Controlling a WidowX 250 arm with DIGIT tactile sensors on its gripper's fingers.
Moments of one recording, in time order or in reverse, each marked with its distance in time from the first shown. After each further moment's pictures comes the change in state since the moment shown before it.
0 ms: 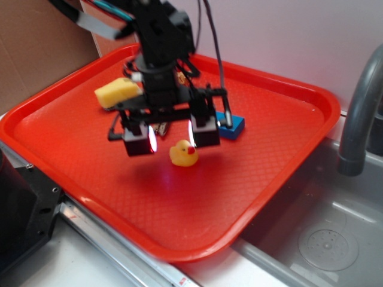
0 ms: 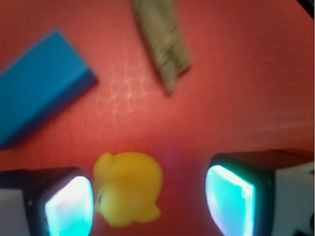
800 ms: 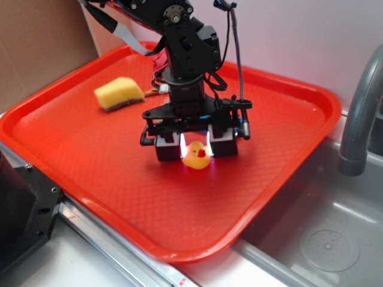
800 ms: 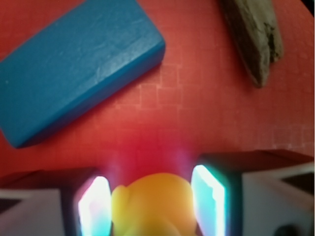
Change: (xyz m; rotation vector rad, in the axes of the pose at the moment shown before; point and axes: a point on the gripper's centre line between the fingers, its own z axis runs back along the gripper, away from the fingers) arm 0.007 -0.019 -0.015 -0.025 -0.002 -0.044
